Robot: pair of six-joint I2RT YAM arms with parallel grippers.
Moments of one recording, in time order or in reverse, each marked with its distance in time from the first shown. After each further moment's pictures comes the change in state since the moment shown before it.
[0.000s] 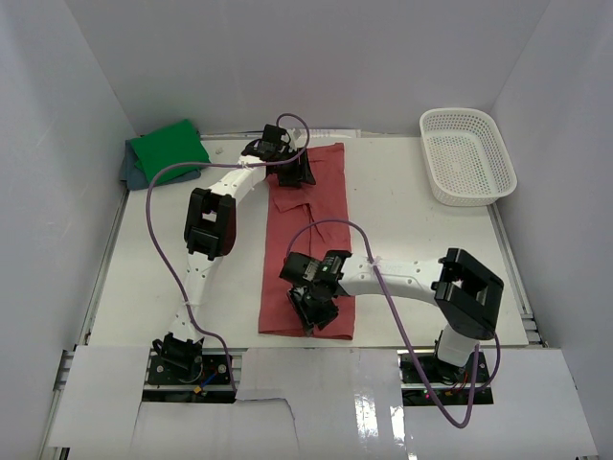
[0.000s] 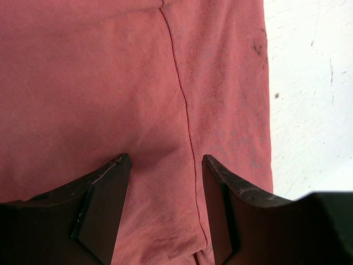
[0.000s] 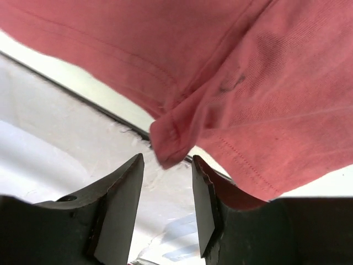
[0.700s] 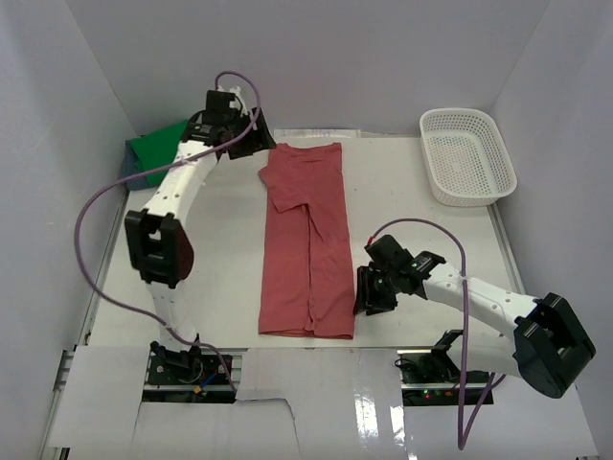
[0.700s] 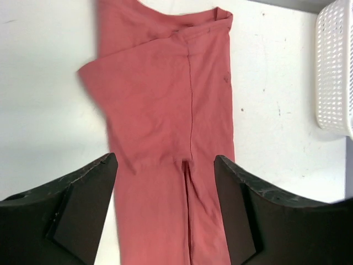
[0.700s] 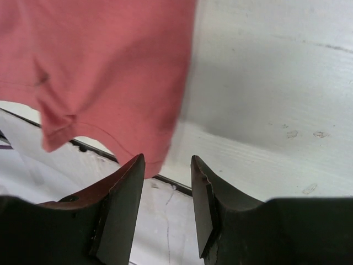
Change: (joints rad) left arm 0.101 -0.452 -0.175 -0.141 -0.152 -0.037; right arm -0.447 -0.533 -0.486 0.151 -0.074 0.008
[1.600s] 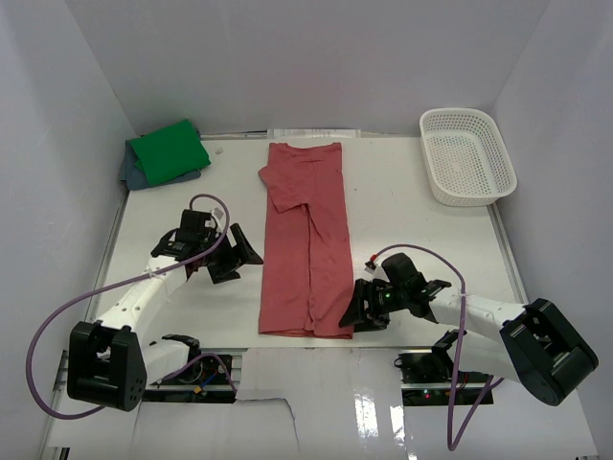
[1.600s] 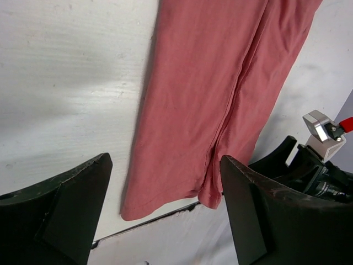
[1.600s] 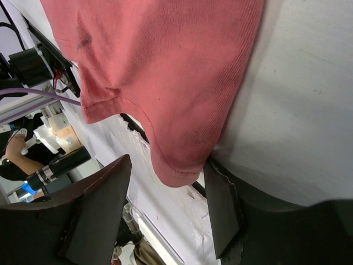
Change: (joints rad) left arm 0.047 -0.932 -1.304 0.104 0.150 -0.239; right arm -0.100 -0.032 -0.380 0.555 -0.422 0.152
